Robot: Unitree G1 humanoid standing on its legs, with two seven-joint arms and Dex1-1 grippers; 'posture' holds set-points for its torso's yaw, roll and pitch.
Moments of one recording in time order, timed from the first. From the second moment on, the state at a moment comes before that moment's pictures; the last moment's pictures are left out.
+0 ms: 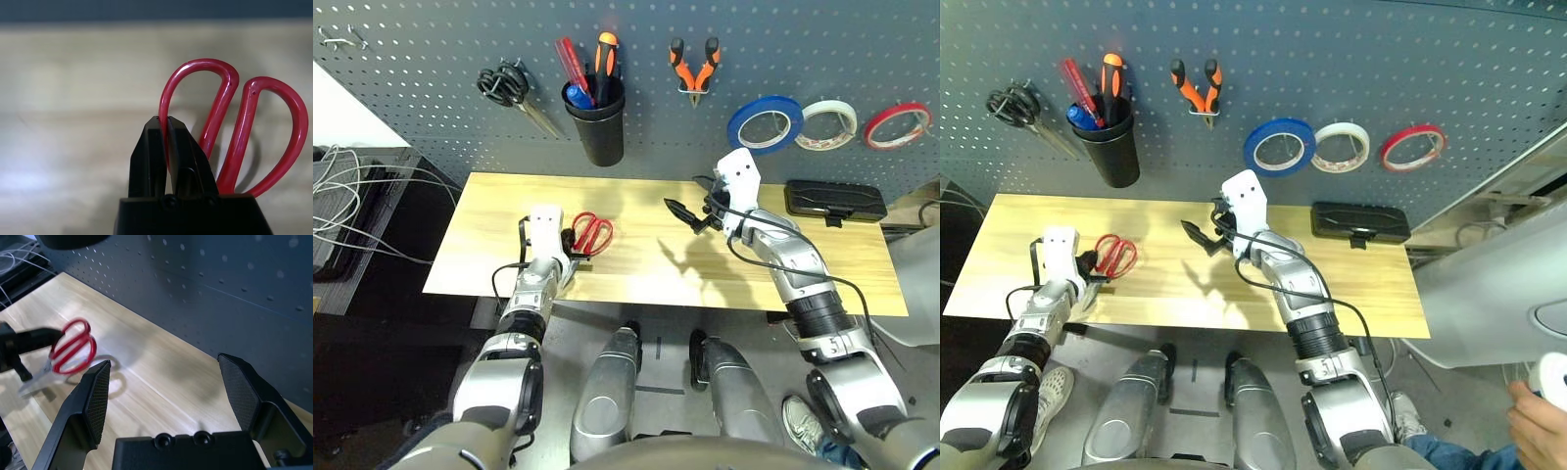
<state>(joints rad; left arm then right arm) -0.48 0.28 0.16 0.88 -0.07 -0.22 -0.11 -0.55 -0.20 0.14 0.26 0.14 0.29 0.56</state>
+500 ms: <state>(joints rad) -0.46 0.36 0.25 0.86 -0.09 -0.58 -0.07 -0.58 -0.19 0.13 0.29 0.14 0.23 0.56</state>
